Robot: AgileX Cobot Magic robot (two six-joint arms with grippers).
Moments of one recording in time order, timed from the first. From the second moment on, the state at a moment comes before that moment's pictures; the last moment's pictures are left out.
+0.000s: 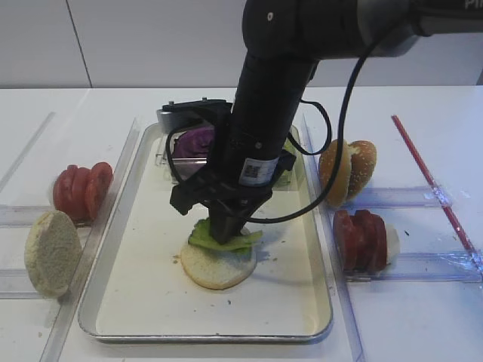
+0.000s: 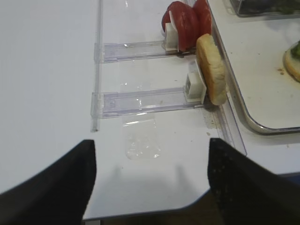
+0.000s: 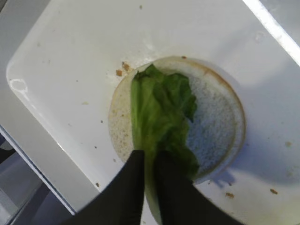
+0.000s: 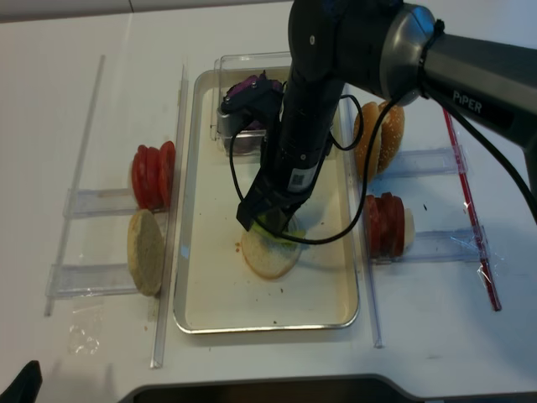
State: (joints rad) left arm -0.03 -0.01 -0.49 0.03 1.17 -0.05; right arm 0.66 1.95 -1.54 0.39 1.17 -0.31
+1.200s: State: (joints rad) left arm -0.03 -0.01 -0.49 0.03 1.17 -0.05; right arm 0.66 1.95 -1.89 0.16 1.23 -0.14
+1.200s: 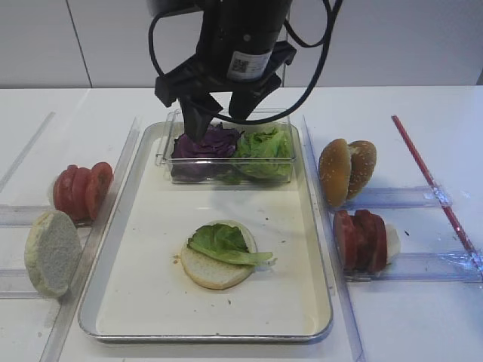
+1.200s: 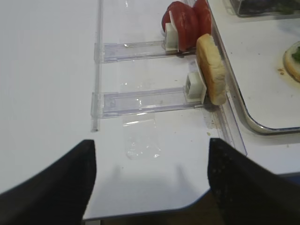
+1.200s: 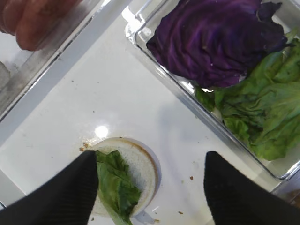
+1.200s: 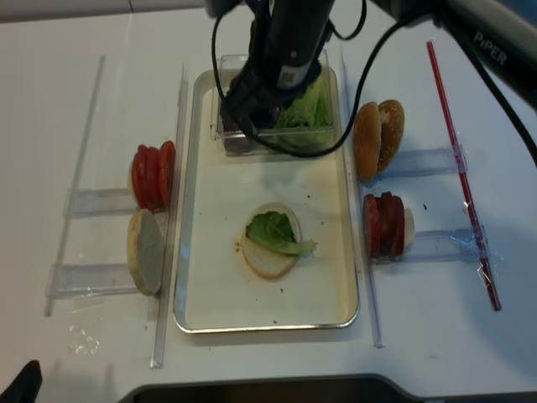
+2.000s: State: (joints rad) left arm -0.03 -0.01 -0.49 0.03 1.17 -0.05; right arm 0.65 1.95 -1.90 0.07 1.24 -0.08
